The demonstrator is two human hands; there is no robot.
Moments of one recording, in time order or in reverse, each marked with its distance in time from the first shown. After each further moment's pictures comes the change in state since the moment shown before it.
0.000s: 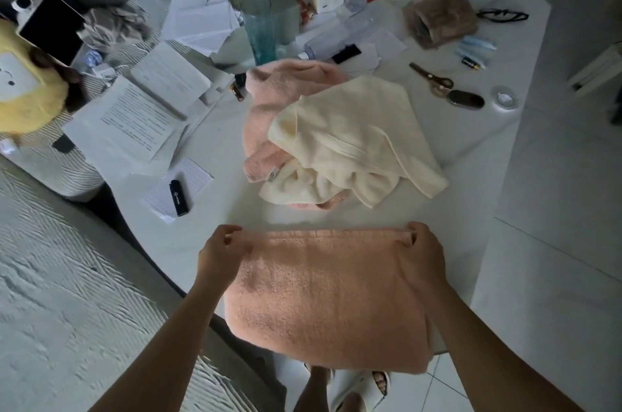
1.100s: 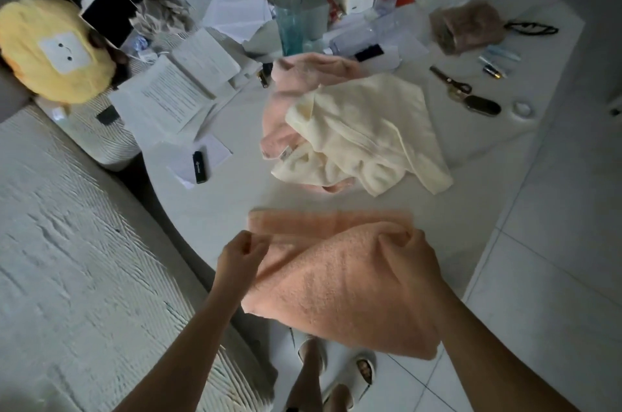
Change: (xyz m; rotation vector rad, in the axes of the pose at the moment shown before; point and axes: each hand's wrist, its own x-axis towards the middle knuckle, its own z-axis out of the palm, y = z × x) left_hand -0.090 0.005 0.024 -0.082 0.070 -0.049; right_hand -0.029 0.000 -0.010 -0.095 -0.132 0.076
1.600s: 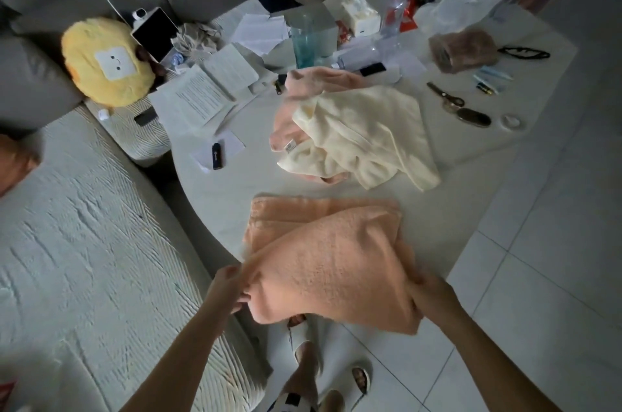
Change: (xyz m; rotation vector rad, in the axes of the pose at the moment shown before) left_hand -0.088 -0.050 0.001 -0.315 -0.081 -0.428; right_hand -0.036 0.103 -0.048 -0.004 -0.292 -0.122
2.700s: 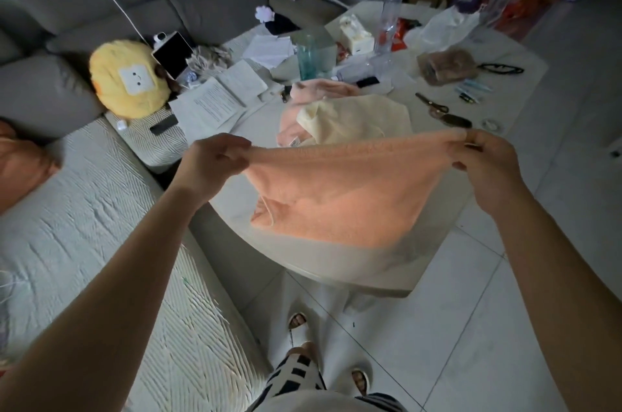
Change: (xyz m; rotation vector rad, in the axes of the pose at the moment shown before) left_hand -0.097 0.172 -0.073 0.243 0.125 0.851; right_hand -0.057 -0.118 -0.143 0.570 0.333 -0.594
